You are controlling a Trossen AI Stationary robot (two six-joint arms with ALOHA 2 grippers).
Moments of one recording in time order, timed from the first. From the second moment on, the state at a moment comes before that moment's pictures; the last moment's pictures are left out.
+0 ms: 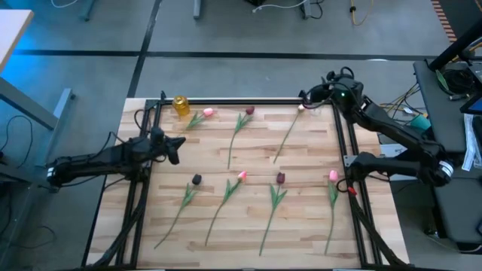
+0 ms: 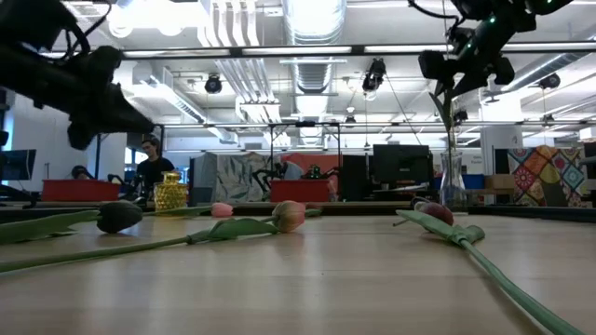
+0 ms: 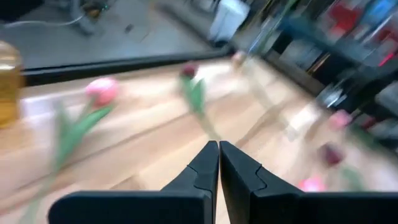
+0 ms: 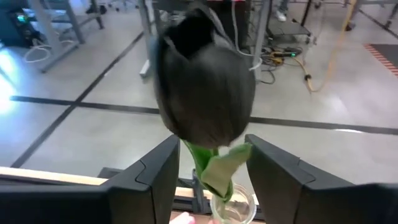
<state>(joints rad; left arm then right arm) 0.17 0.21 0.20 -0.34 -0.41 -0.56 -0.78 0.96 0.83 -0.29 0.56 0.28</state>
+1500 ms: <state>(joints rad) 0.81 1.19 0.84 -0.82 0.15 -0.04 -0.78 1.06 1.08 -0.62 0.43 0.36</state>
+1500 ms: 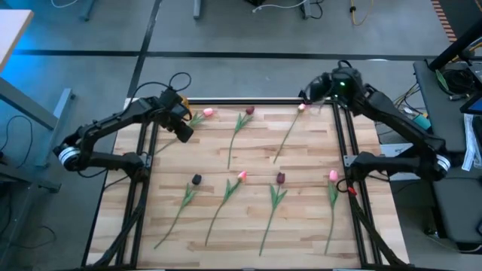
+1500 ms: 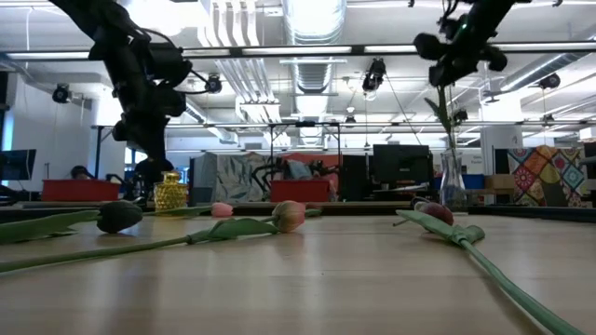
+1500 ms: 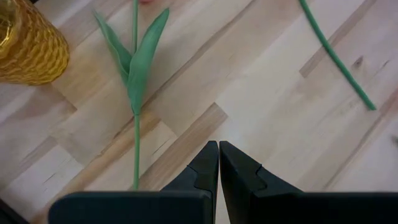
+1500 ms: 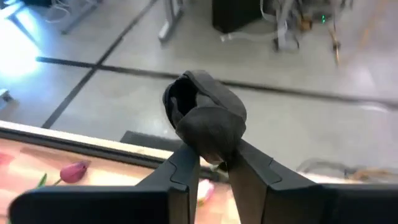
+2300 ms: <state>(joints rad) 0.83 1.16 0.84 -0.83 0.15 0.00 -0.82 1.45 1.78 -1.31 0.32 0.40</state>
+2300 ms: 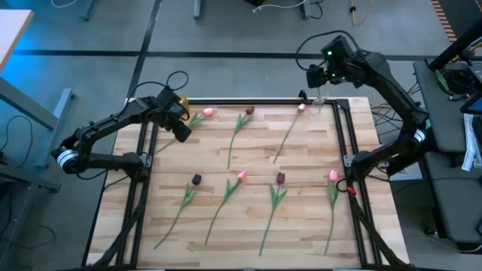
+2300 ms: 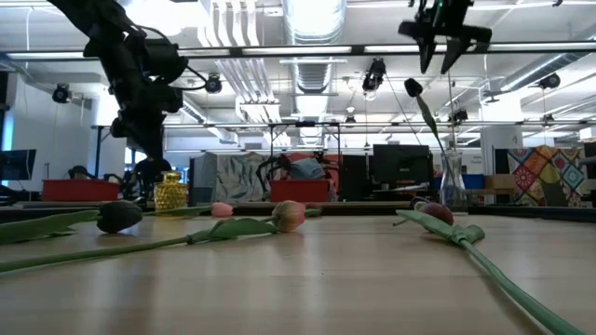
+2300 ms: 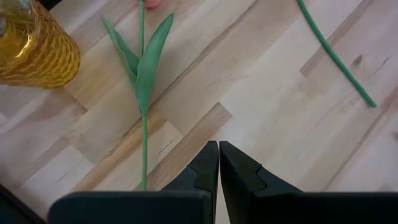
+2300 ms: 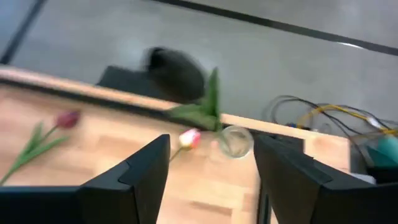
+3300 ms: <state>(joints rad) 0.83 1.63 1.10 -0.77 0.01 0.10 -0.37 1.27 1.71 -1.12 0.26 0.34</state>
